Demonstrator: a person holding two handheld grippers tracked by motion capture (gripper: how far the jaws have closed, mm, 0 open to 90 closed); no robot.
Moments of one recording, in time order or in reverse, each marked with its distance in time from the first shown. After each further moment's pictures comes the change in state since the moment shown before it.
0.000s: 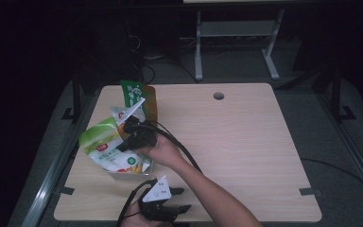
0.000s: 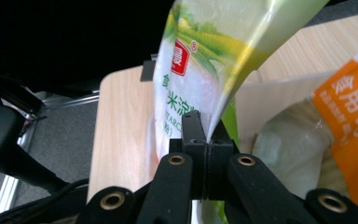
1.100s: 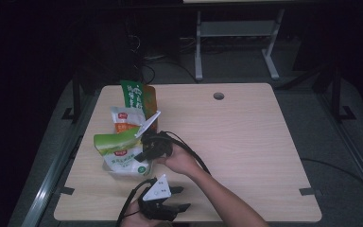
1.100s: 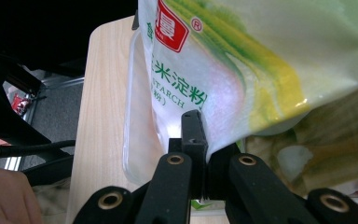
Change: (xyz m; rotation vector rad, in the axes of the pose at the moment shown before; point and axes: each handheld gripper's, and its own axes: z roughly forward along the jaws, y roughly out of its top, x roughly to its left) left arm 0.004 -0.001 0.000 0.003 0.011 -0.003; right arm -0.012 -0.056 0.002 0.057 0.008 0.002
